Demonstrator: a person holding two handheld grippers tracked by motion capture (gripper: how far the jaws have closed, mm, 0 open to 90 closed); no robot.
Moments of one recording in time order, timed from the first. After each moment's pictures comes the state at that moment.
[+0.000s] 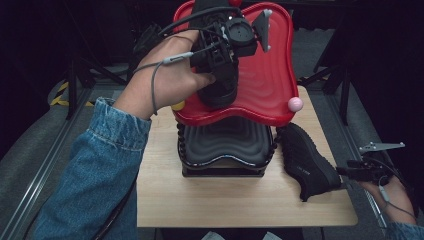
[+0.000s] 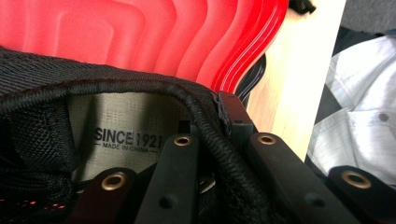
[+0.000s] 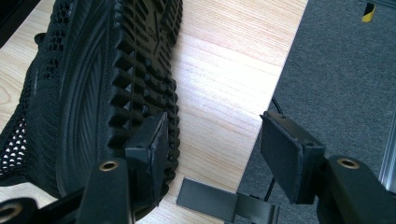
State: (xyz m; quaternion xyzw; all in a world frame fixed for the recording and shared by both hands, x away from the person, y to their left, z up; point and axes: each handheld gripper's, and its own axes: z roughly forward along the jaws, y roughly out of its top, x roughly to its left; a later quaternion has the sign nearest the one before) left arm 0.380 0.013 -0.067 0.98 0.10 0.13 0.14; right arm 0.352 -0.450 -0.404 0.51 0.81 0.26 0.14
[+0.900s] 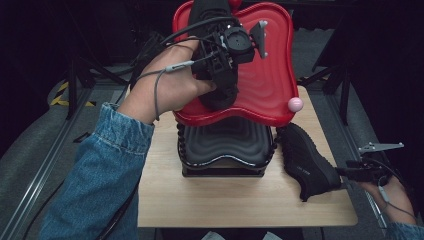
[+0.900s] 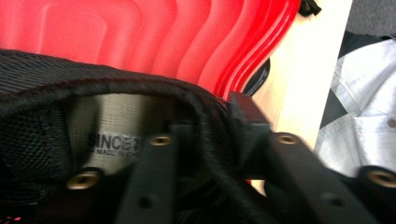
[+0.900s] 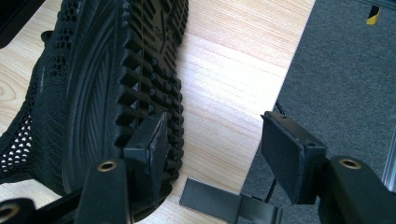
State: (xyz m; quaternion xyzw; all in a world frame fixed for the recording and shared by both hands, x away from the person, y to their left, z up) left arm 0.385 0.015 -0.081 0.97 0.10 0.14 0.15; right arm 0.351 -0.449 -0.404 0.51 0.81 0.26 0.14
